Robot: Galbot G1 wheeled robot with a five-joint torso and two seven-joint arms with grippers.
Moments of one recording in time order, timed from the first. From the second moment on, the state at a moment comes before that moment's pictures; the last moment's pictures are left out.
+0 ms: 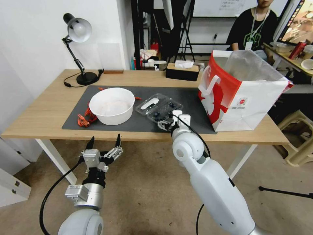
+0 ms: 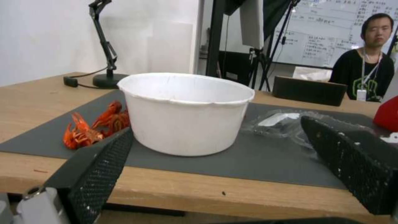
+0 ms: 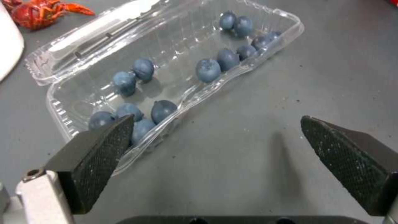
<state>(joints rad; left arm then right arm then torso) 1.68 -1.60 -0.55 -2.23 -0.16 -0.03 0.04 -0.82 1.37 0.00 1.85 0.74 -0.73 0.76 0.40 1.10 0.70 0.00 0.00</state>
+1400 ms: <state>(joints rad) 1.67 -1.61 -0.52 -2.21 -0.16 -0.03 0.04 -0.90 1.24 0.15 1.97 0.79 -0.70 0.70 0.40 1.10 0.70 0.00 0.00</state>
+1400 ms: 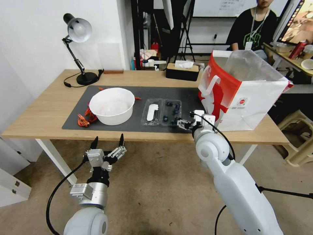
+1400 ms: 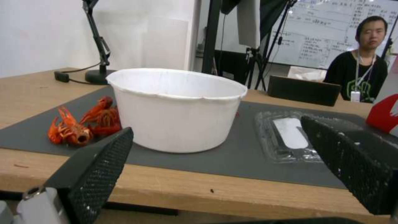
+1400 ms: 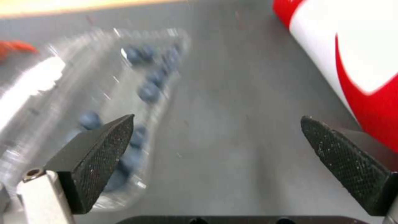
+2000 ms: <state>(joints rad) 1.66 -1.58 -0.53 -2.20 -0.16 -0.04 0.03 -1.45 1.12 0.28 2.37 0.21 -0.10 0.33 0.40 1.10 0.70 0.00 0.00</state>
